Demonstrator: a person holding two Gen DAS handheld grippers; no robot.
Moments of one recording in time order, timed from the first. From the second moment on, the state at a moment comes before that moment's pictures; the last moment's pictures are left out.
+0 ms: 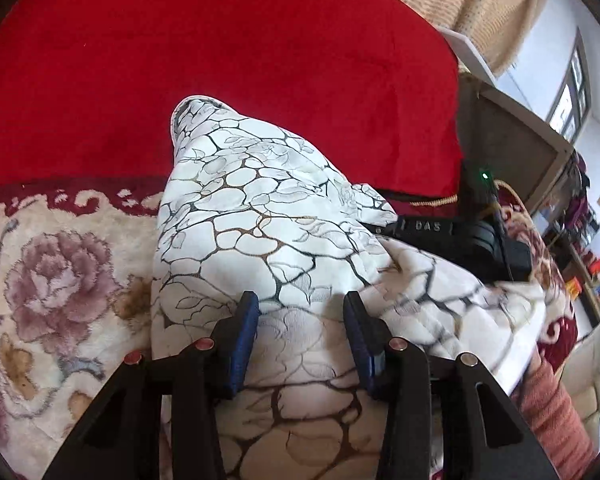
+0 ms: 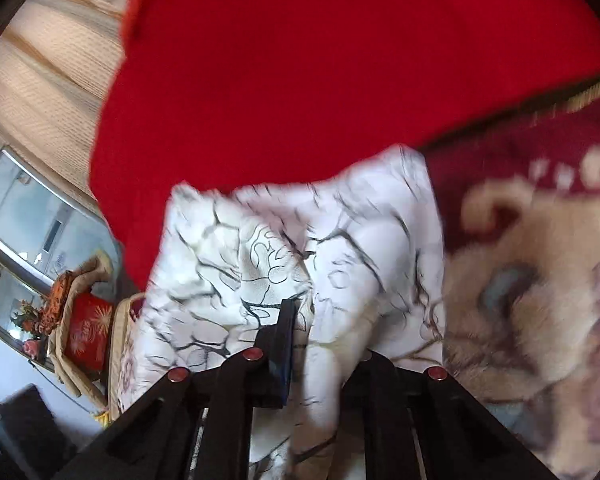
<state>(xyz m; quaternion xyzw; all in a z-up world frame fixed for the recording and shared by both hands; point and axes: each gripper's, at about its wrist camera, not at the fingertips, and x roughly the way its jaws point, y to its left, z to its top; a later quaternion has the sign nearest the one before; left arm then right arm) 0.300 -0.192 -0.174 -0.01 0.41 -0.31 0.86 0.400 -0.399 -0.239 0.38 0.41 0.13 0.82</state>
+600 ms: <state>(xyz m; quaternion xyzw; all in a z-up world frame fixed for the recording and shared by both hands) 0.297 -0.154 -0.195 -0.02 0.42 -0.26 0.87 0.280 -0.378 -0.109 0.29 0.29 0.15 0.90</state>
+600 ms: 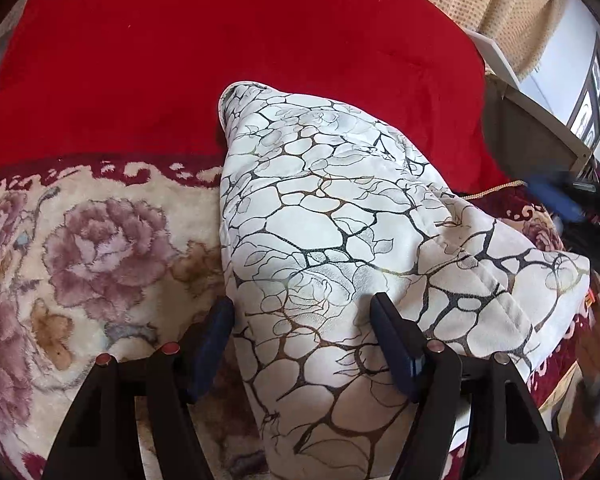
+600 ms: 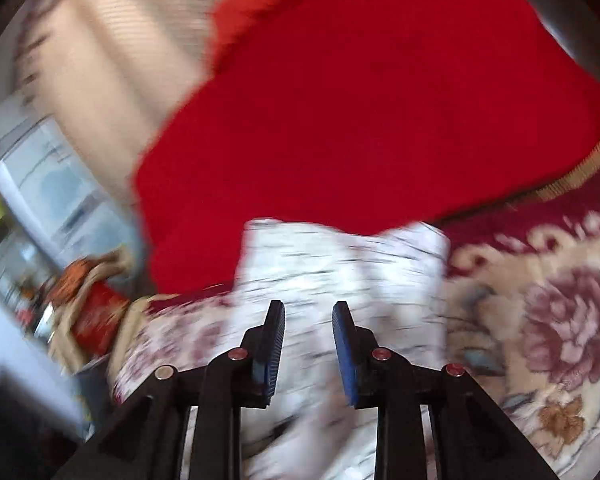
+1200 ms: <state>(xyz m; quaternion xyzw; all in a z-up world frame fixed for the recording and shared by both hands) 0.298 -0.142 -0.194 0.04 0.42 -0.19 0.89 0.246 -0.361 -0.210 0.37 0.40 0.19 0.82</state>
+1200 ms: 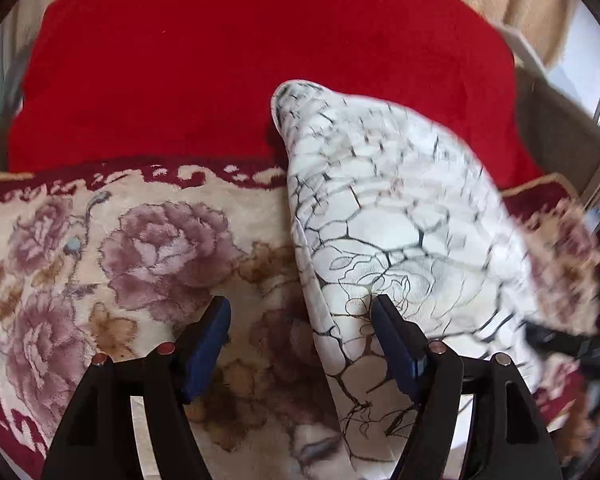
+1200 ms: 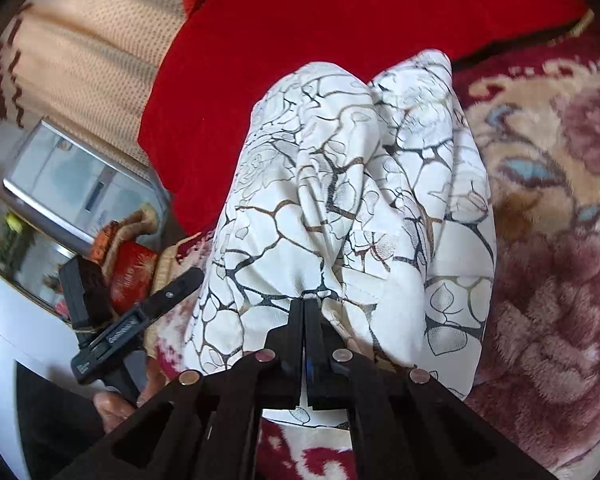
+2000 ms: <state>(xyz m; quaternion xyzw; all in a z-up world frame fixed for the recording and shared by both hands) 0.290 -0.152 -0.190 0.11 0.37 -0.15 0.91 0.309 -0.339 -0.187 0.35 0.40 0.13 0.84</state>
